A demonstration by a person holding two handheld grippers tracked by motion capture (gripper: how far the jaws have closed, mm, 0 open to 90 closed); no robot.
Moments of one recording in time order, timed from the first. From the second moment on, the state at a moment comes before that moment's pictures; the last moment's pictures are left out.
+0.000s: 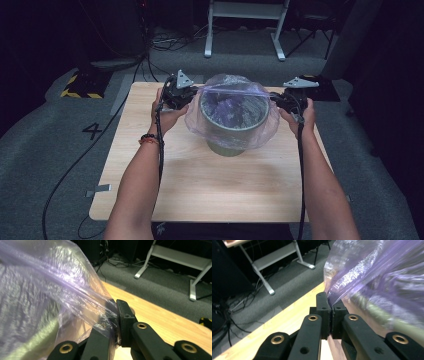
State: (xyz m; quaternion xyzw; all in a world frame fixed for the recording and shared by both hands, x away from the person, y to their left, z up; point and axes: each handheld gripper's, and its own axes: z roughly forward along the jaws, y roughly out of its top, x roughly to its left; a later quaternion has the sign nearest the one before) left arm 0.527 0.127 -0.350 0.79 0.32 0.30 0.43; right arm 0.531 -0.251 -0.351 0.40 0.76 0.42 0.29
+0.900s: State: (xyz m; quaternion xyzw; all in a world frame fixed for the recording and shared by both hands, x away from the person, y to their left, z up) left arm 0.511 0.127 -0.384 0.82 0.29 0.21 0.44; right arm 0.509 -0.245 -0.383 0.36 0.79 0.46 0.20
